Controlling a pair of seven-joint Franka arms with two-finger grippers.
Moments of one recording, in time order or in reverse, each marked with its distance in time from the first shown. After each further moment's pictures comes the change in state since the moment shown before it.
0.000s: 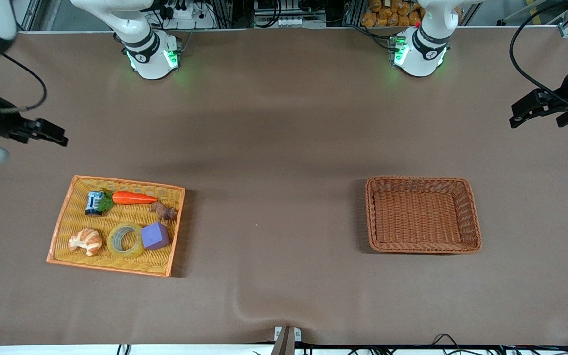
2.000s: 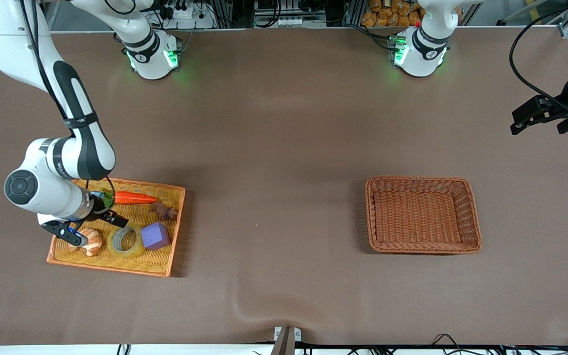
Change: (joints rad) left arm 0.001 0.014 0.000 0.001 0.000 0.042 0.000; right arm 0.007 0.520 0.001 -0.029 0.004 0.597 0.422
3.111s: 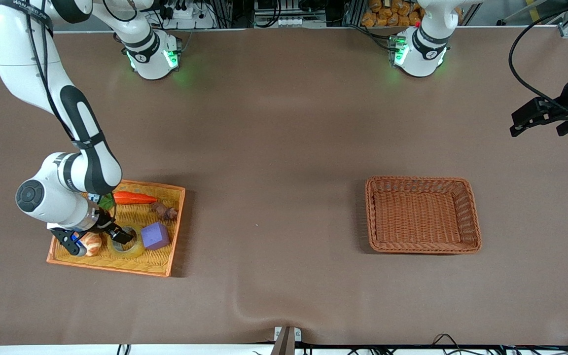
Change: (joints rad) left arm -0.001 0.009 -0.001 0.000 0.000 0.022 0.000; right arm -0.005 0.112 -0.008 0.026 0.128 0.168 0.067
